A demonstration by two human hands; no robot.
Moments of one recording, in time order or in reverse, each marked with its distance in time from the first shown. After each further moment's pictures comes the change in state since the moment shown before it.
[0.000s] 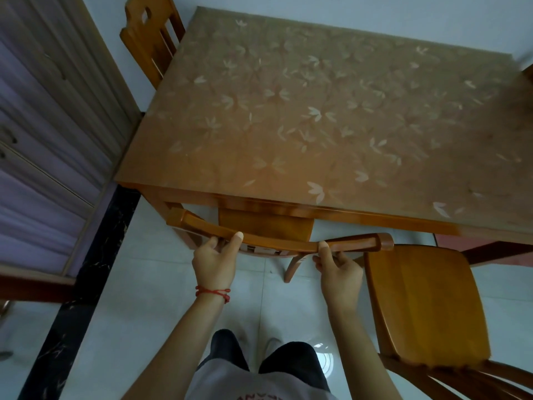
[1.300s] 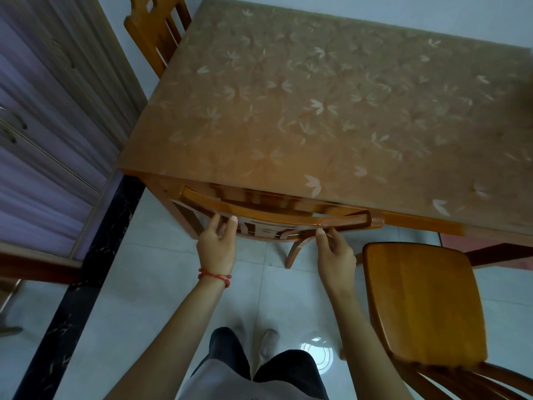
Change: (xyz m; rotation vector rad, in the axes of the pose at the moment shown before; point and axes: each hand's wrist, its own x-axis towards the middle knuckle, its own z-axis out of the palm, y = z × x) left_hand -0.012 0.012 0.022 0.082 0.036 0.082; right_hand 0.026 0.000 -0.018 -0.186 -0.181 -0.137
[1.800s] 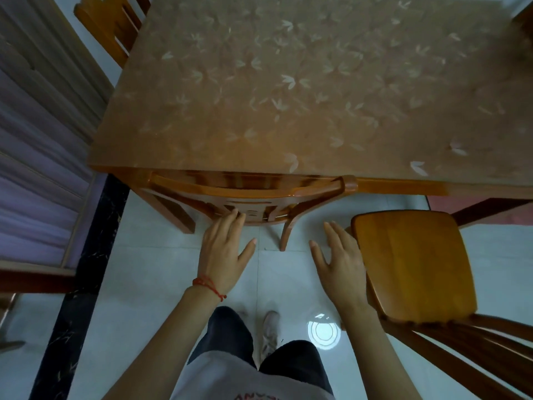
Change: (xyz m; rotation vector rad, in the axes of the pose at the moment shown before) left_hand -0.045 -0.019 0.009 0.709 -0.412 0.604; right_hand -0.042 0.051 -0.050 -0.499 -0.017 -0.264
